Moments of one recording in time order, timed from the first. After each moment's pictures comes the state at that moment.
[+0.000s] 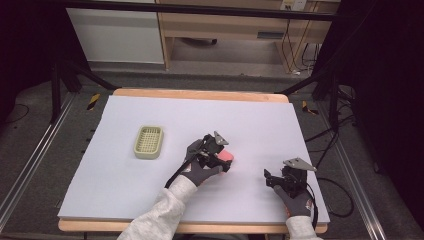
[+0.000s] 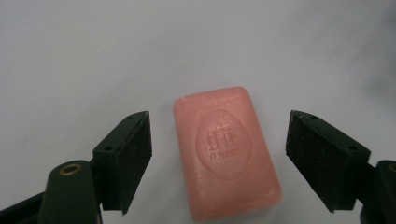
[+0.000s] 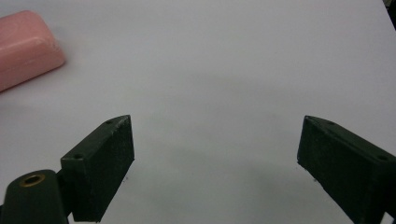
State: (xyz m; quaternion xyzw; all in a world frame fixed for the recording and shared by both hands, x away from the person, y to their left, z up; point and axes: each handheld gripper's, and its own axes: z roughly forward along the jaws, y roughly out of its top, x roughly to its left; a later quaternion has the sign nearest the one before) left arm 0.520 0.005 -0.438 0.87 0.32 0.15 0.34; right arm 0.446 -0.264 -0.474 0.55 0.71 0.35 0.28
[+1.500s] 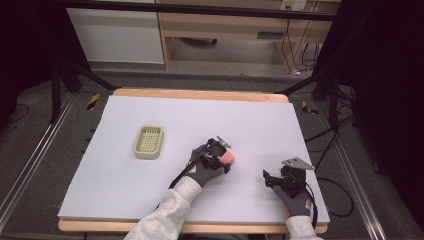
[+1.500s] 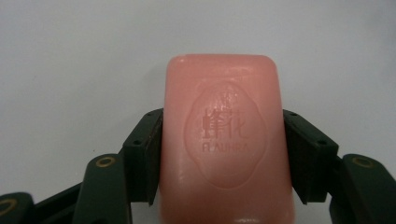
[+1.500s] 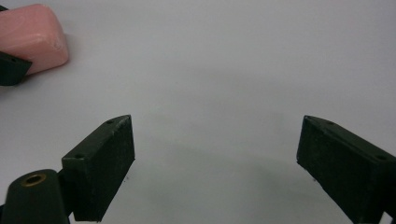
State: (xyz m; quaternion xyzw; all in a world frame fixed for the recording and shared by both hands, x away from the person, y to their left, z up) left arm 0.532 -0.005 -0.467 0.89 0.34 0.11 0.29; right arm 0.448 -0.262 -0.475 0.55 0.72 0.34 0.27
